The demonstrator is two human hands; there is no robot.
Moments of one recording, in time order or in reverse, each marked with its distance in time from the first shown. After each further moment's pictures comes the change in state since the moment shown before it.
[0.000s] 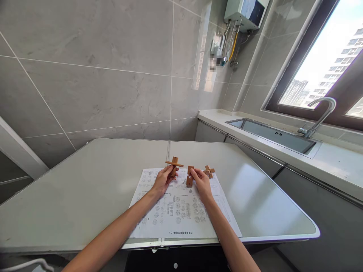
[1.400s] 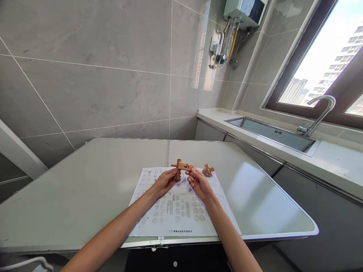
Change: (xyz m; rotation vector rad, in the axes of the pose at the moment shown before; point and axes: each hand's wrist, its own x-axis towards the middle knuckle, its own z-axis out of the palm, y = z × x) left_hand -0.008 0.002 0.003 -0.106 -0.246 -0.171; right_hand -0.004 -0.015 -0.004 0.568 -0.275 0.254
